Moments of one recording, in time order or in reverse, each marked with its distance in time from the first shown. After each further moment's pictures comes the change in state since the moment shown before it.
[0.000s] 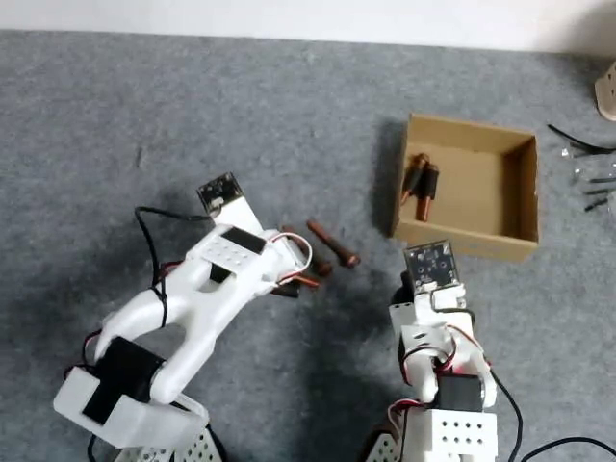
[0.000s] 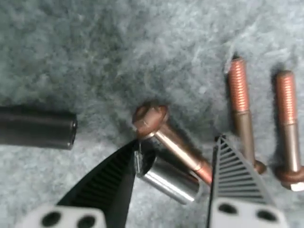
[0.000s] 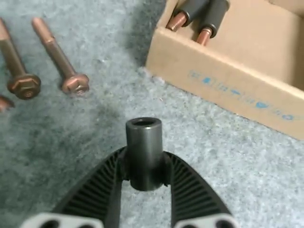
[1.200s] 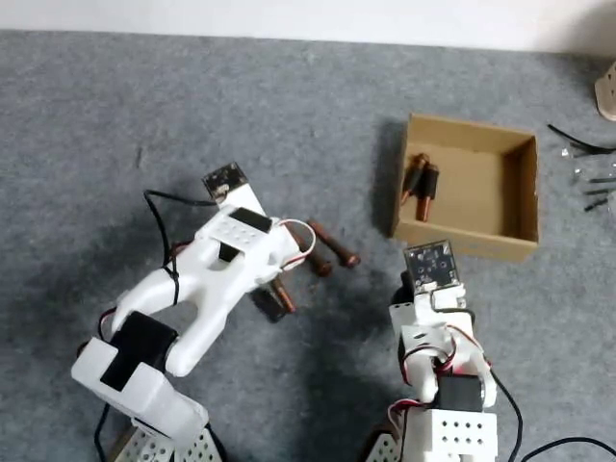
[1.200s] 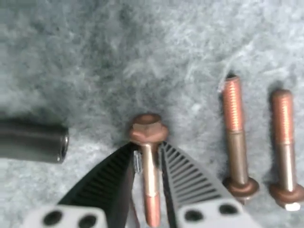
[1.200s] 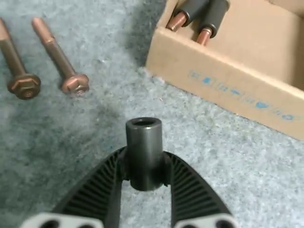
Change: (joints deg) left arm -2.7 9.6 -10.0 5.8 -1.8; right arm 0.0 0.0 0.0 0.0 0.0
